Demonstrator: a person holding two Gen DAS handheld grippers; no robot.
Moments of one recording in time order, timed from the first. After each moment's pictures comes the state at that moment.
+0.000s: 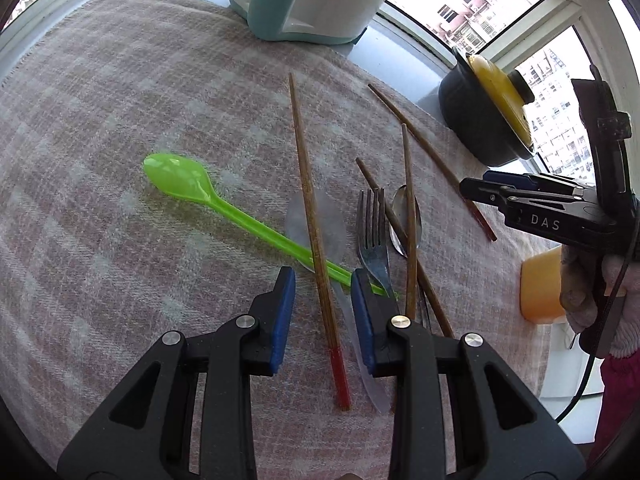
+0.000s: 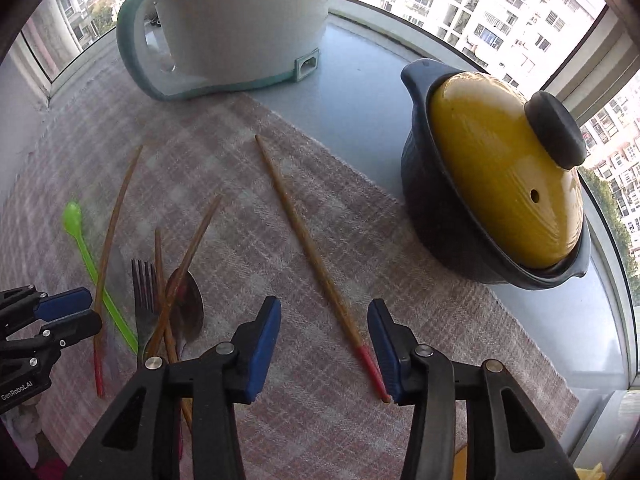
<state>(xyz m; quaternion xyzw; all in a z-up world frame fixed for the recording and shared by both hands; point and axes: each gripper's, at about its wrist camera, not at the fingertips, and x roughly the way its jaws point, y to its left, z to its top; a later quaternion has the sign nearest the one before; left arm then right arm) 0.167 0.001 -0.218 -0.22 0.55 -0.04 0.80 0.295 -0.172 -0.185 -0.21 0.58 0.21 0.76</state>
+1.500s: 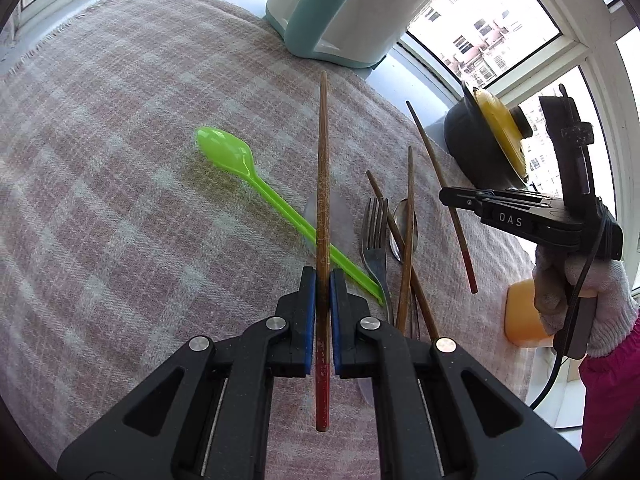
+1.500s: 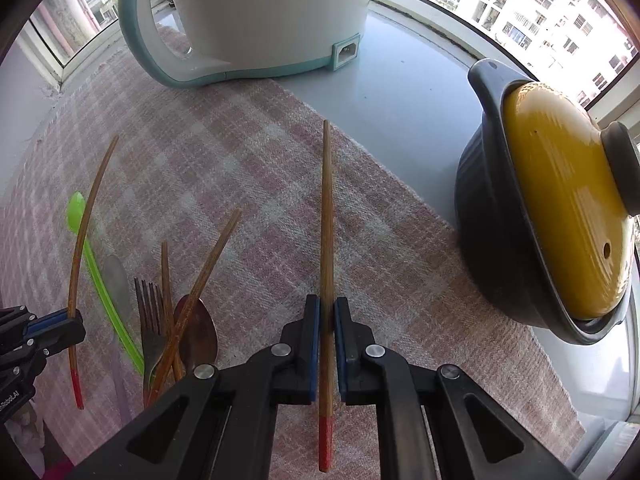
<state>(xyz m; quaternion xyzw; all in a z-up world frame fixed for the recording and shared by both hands) 0.138 0.014 -0.204 -0.28 0.52 0.00 0.81 0.323 -0.131 -0.211 -0.20 0.59 0.25 0.74</state>
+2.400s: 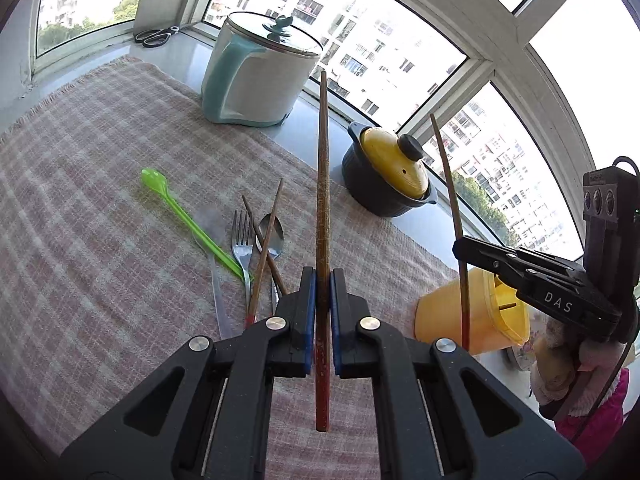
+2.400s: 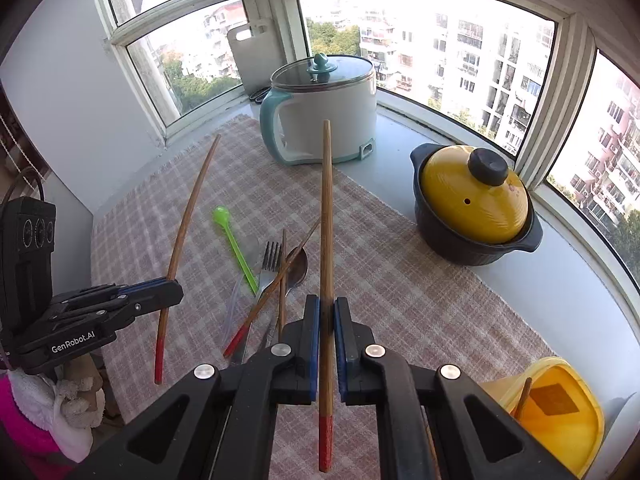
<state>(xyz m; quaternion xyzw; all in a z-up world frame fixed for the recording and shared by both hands) 0.083 -0.085 -0.099 -0.27 0.41 -0.01 0.87 0.197 -0.257 -0.063 -0.11 0.47 0.35 0.80</state>
